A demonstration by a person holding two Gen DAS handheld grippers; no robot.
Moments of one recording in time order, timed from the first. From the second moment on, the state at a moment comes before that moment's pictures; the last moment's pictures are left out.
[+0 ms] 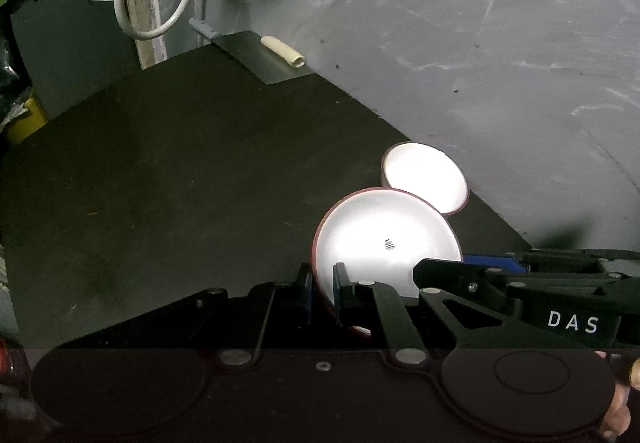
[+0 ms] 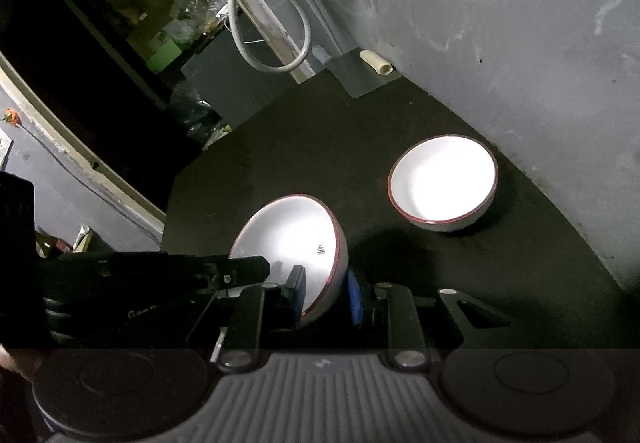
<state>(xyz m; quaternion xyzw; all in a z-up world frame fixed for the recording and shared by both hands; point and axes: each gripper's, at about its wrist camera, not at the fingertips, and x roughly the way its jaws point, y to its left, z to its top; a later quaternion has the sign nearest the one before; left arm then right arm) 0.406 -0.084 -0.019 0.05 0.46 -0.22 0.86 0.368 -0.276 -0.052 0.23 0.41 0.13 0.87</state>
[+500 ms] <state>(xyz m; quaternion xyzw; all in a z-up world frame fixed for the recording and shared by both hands) 0.342 -0.092 -0.013 0.04 0.48 -0.24 0.84 0.308 -0.294 -0.043 0.24 0.42 0.14 0.87</state>
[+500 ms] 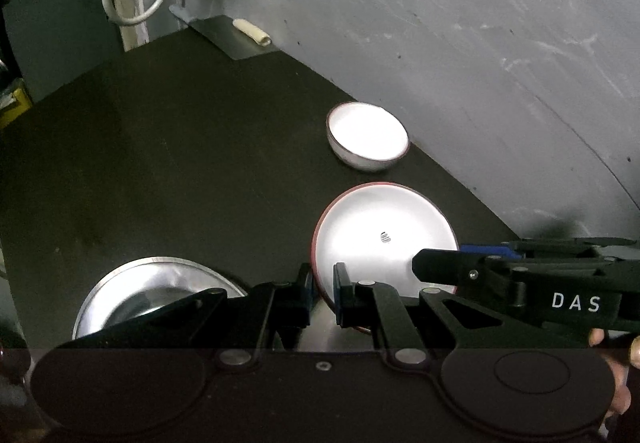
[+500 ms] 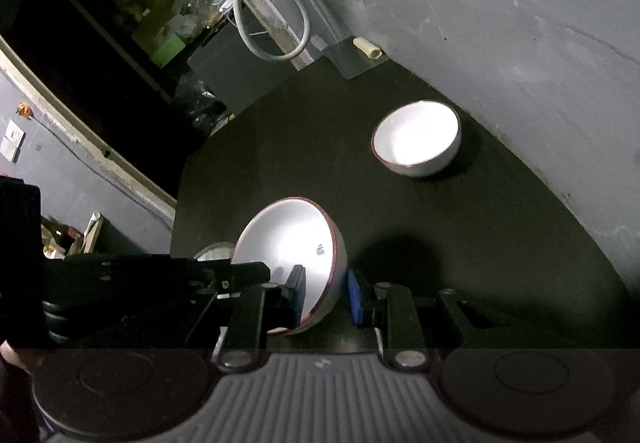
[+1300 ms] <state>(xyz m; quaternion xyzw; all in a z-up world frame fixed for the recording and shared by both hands) 0.314 -0.089 -0.038 0.05 0.54 -0.24 0.81 0.276 -0.284 -0.057 0.21 0.48 0.15 0.84</state>
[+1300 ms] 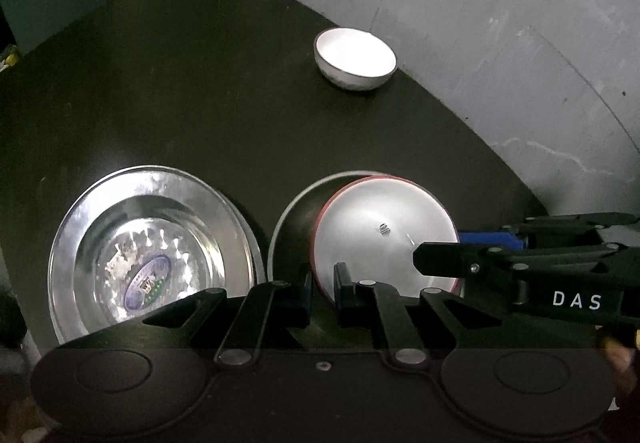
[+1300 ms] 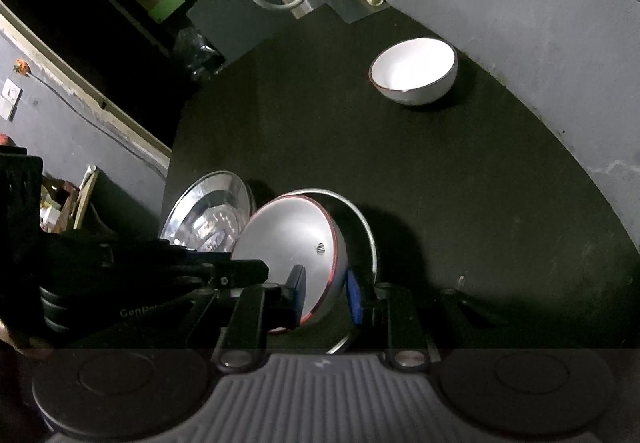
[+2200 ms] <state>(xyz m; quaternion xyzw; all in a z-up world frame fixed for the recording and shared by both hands) 0.318 -0.093 -0.049 0.06 0.56 -0.23 0.79 0.285 -0.276 -0.060 0.19 0.50 0.16 0.83</state>
